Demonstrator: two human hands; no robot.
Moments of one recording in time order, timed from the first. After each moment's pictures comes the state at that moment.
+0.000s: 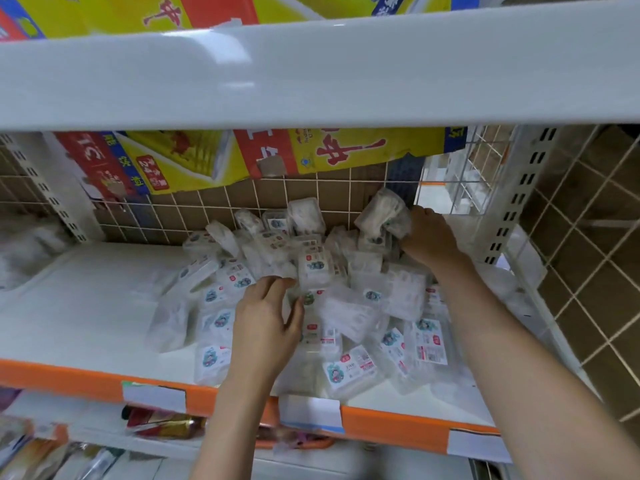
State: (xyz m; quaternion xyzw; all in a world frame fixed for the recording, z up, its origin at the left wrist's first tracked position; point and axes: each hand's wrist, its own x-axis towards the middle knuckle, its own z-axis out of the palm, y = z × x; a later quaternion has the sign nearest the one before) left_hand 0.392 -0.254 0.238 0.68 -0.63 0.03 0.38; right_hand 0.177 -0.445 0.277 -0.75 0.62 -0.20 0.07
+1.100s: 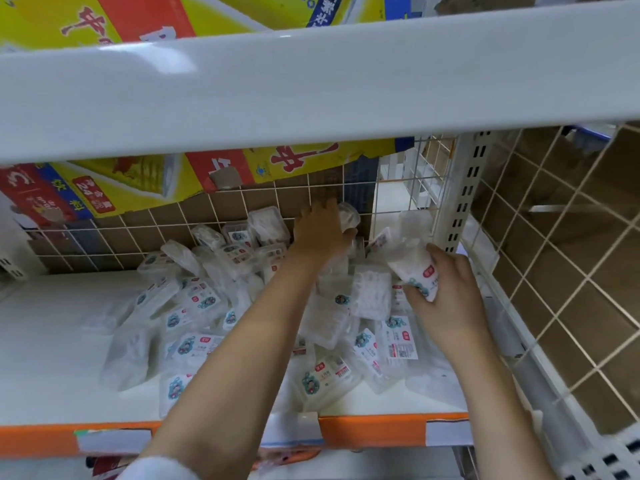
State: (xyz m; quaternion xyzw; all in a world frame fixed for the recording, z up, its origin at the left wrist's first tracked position) left_hand 0.313 -0.428 0.292 0.67 -0.73 0.00 0.16; right_hand 0.127 -0.313 0.254 -0.67 0.61 -0.41 0.08
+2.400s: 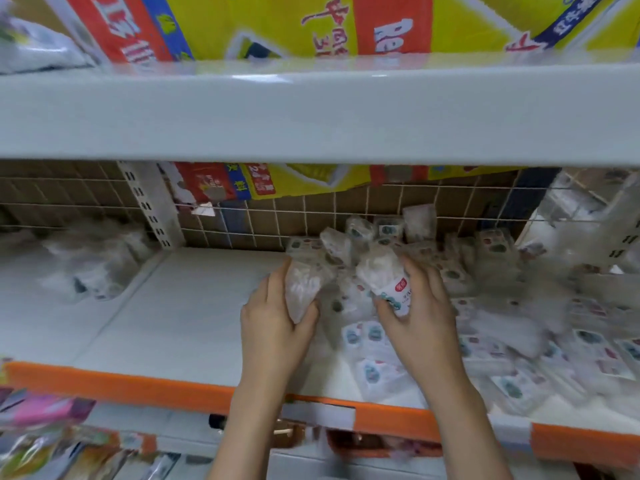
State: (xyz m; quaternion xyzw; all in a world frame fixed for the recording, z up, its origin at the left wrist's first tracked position) left_hand 0.596 -0.214 0.265 0.68 -0.59 -0.02 0.43; right_hand 0.417 -0.255 0.265 -0.72 0.51 -0.46 0.09
